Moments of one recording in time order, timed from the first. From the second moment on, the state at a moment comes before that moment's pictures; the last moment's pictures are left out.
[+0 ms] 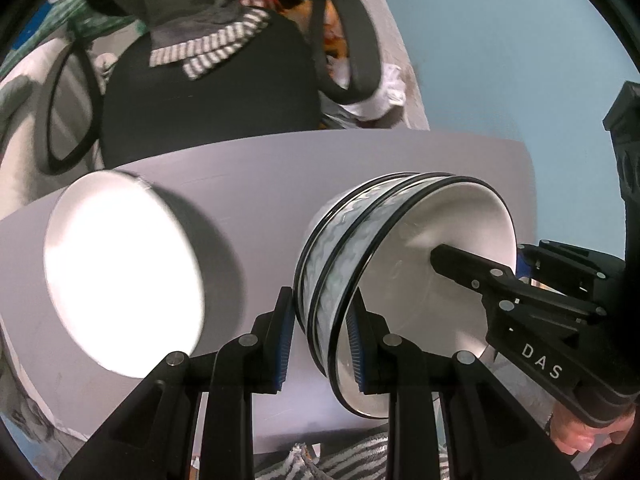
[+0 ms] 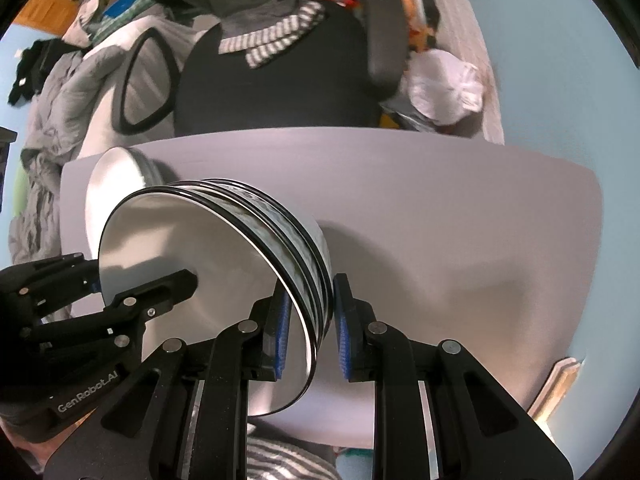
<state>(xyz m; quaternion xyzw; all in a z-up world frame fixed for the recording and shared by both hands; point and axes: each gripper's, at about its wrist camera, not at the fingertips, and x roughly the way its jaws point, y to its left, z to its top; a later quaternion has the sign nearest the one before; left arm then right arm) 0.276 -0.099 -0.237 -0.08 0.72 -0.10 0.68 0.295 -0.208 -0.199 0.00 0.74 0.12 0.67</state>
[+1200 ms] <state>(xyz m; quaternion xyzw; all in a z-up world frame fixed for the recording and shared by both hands) 0.245 0.097 -0.251 -0.15 0.72 -0.05 0.68 0.286 -0.013 -0.232 -0.07 0.75 0.17 0.63</state>
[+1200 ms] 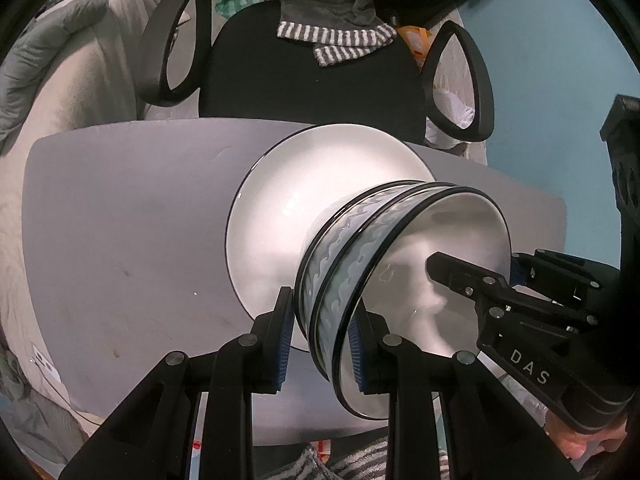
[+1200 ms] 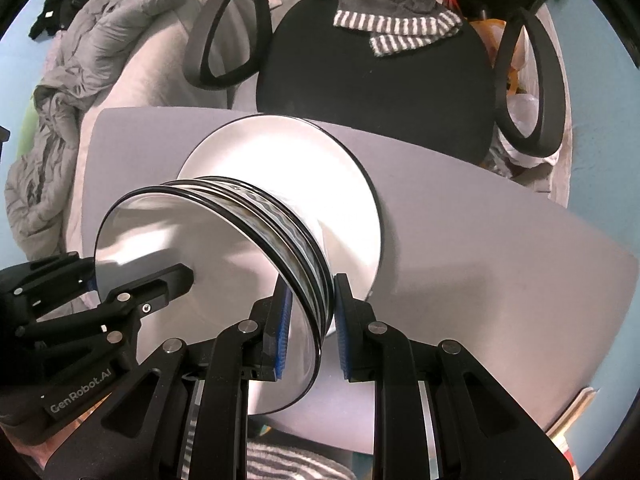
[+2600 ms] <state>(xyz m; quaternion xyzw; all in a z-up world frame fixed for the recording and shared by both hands) 0.235 0.111 -0.215 -0.12 0.66 -0.04 0.74 0.294 -0.023 -0.202 -0.12 0.69 0.14 0.70</state>
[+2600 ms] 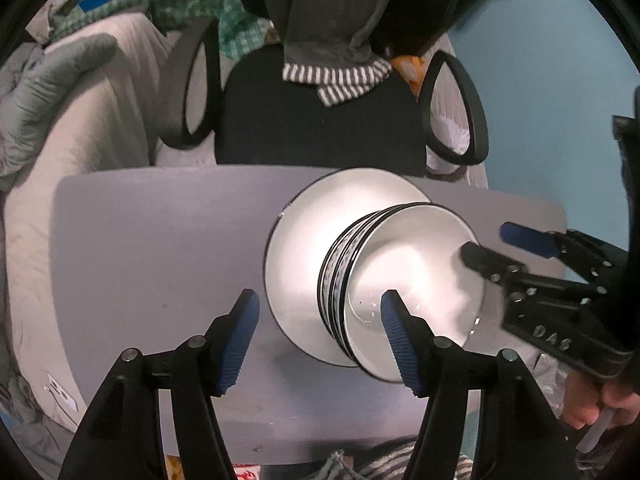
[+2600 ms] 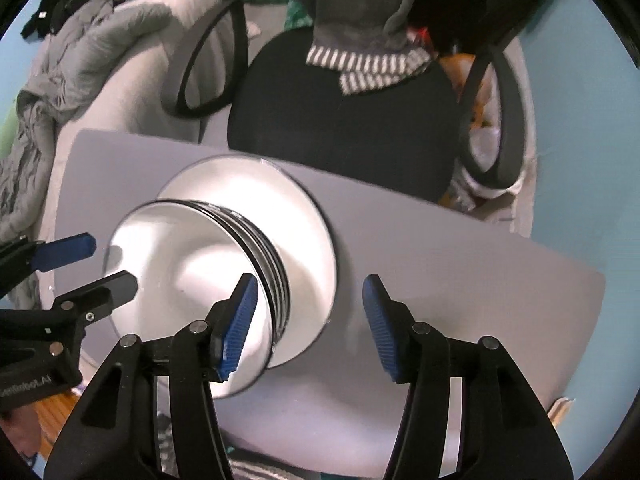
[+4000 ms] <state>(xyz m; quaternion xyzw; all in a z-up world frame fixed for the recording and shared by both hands) 0.111 0.078 -0.026 -0.12 0.48 -0.03 0.87 0.191 -0.071 0.032 -0.08 0.46 0.12 0.88</state>
